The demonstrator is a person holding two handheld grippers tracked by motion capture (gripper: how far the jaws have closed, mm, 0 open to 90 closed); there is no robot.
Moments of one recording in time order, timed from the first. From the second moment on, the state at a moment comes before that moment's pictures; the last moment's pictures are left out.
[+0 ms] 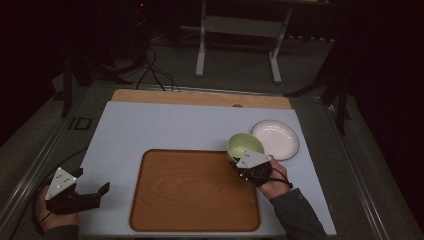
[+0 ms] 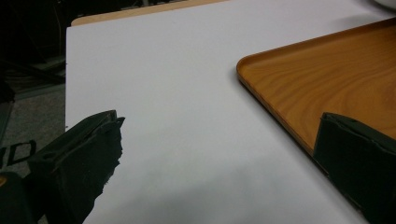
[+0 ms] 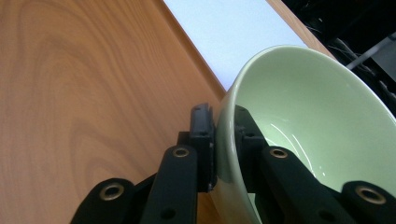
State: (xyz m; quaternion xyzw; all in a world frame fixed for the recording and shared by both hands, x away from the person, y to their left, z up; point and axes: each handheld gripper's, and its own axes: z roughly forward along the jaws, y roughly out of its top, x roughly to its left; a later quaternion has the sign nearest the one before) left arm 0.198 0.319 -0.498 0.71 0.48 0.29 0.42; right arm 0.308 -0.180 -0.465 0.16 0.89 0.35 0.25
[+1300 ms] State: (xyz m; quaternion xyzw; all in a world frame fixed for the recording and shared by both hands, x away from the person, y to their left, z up) left arm 0.198 0.319 -0.498 0.71 0.48 0.29 0.42; right arm 0.282 -0.149 -0.472 0.11 0.90 0.37 0.23
